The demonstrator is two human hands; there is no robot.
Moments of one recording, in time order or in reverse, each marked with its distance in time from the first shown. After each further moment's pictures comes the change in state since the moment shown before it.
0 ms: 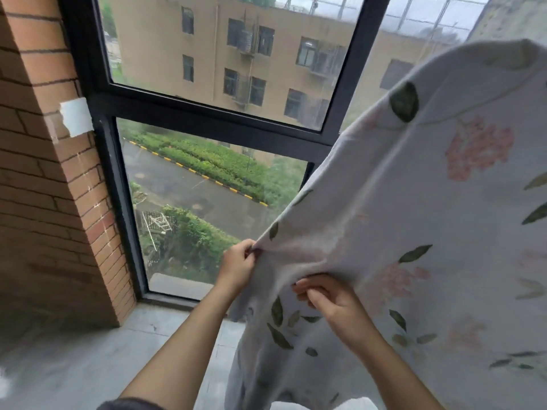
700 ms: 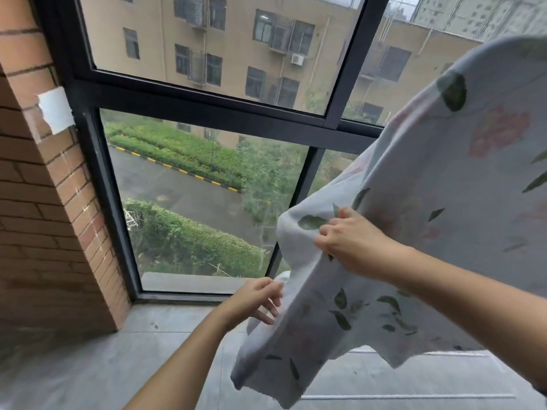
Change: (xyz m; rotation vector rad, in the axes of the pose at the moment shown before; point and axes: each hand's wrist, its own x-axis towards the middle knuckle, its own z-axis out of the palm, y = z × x) left_hand -0.048 -0.052 -0.075 -0.484 -0.840 -0.344; right_hand 0.056 -0.108 0.052 -1.895 -0.399 -0.510
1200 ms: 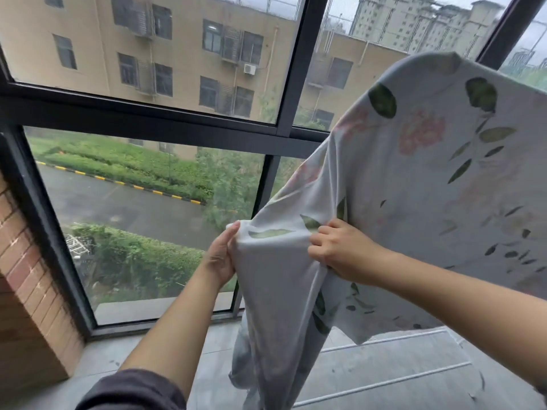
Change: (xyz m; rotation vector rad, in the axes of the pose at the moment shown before) left_hand 0.071 0.072 -0.012 -0.697 0.084 0.152; right_hand -0.052 0.020 0.039 0.019 0.178 0.028
